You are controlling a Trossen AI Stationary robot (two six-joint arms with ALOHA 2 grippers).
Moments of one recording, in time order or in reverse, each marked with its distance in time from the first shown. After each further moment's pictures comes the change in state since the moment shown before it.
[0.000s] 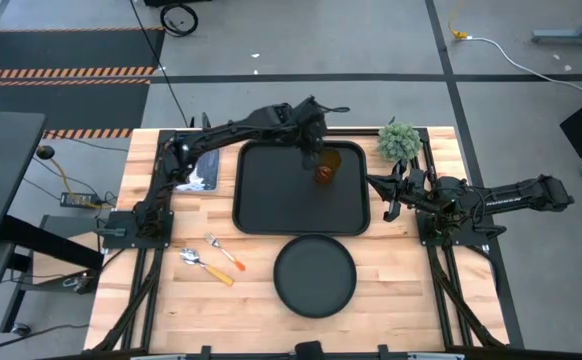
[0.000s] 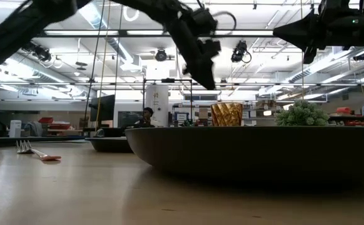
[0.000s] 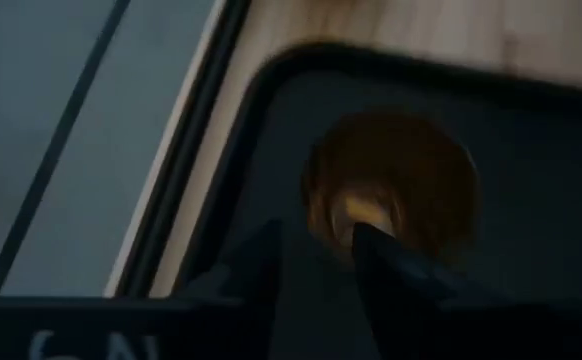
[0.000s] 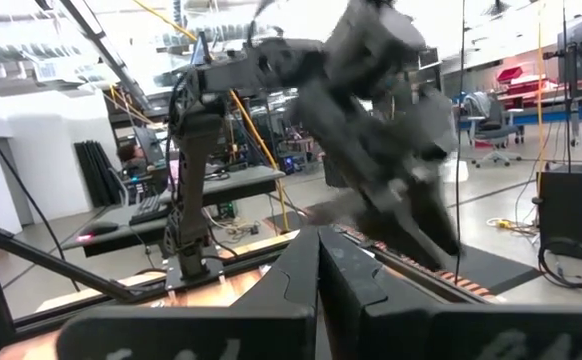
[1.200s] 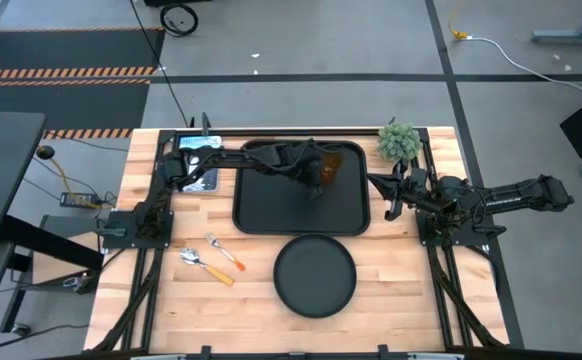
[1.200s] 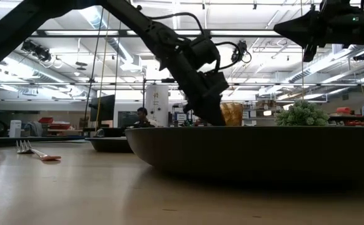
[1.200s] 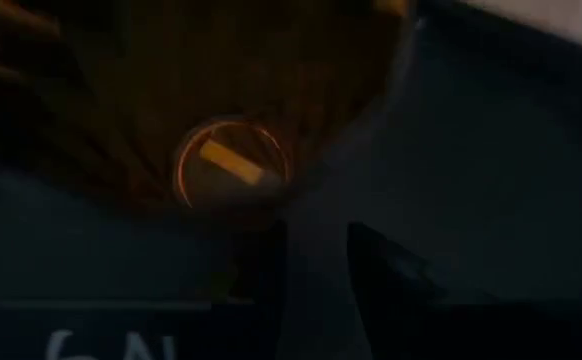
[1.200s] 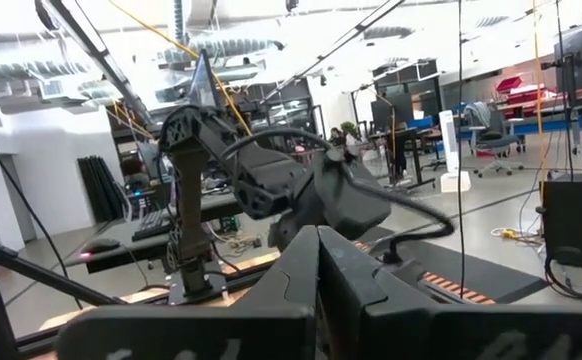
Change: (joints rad) left arm -0.086 -0.004 -0.486 0.539 0.073 -0.264; right arm 0.000 0.000 0.000 0.038 0.001 0.000
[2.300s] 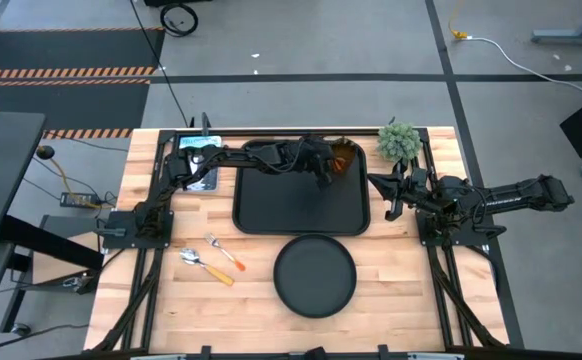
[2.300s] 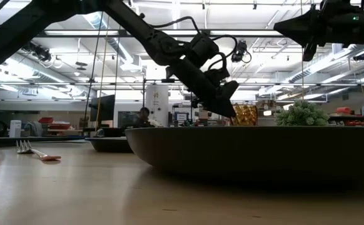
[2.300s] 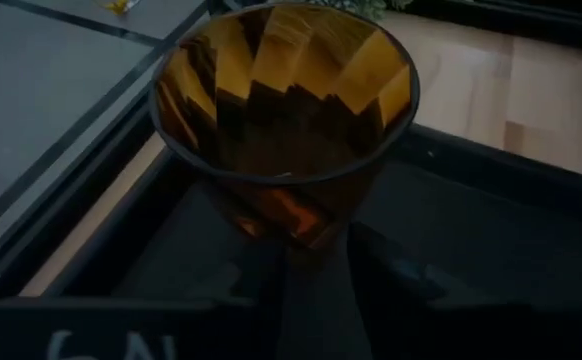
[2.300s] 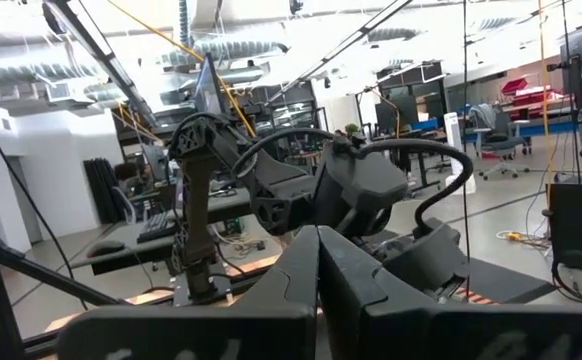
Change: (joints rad) left arm 0.022 0.041 0.001 0.306 -0.119 0.041; right arm 0.000 0.002 0.000 0.013 -0.013 0.000
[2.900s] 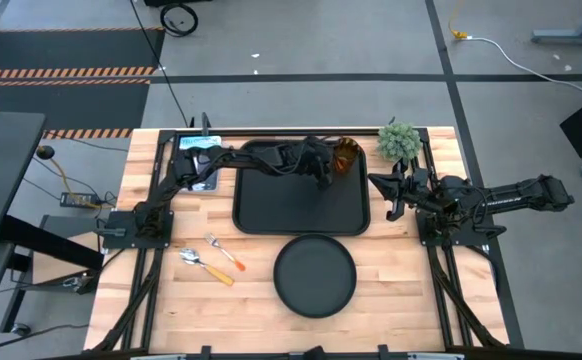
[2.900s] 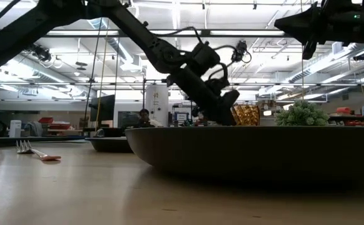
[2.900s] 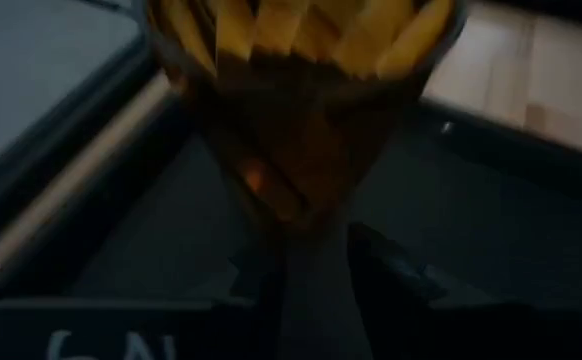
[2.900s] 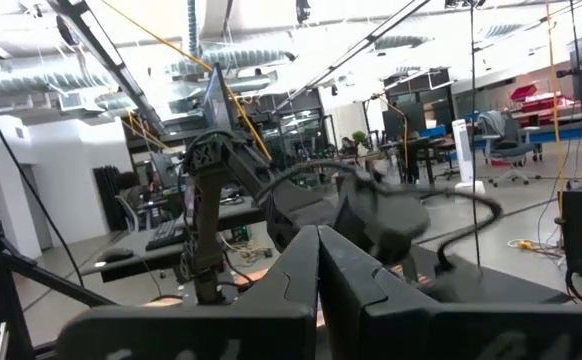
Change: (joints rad) left arm 0.006 0.054 0.000 0.017 0.016 -0.052; right arm 0.001 0.000 0.000 0.025 -0.016 -0.002
